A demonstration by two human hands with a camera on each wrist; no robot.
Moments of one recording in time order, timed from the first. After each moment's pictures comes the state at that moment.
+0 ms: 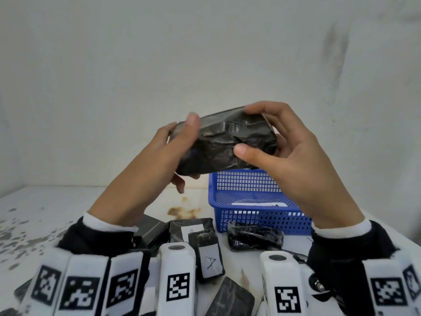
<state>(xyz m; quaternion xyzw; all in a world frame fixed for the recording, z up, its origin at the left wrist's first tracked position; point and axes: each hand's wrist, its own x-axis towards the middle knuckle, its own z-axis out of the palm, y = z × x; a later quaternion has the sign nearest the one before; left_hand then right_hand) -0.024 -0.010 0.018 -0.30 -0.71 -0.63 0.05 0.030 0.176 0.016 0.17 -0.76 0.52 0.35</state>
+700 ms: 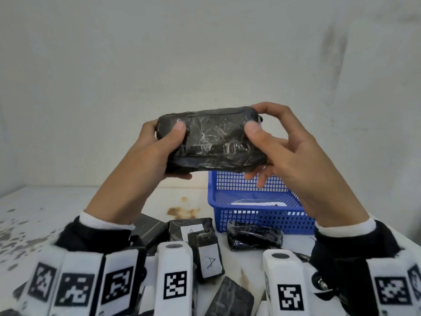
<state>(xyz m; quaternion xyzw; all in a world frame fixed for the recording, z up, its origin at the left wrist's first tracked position) -0.030 -0.011 0.019 -0.25 -0.65 -0.72 0.07 0.036 0.172 0.022 0.11 -0.76 0.56 0.30</state>
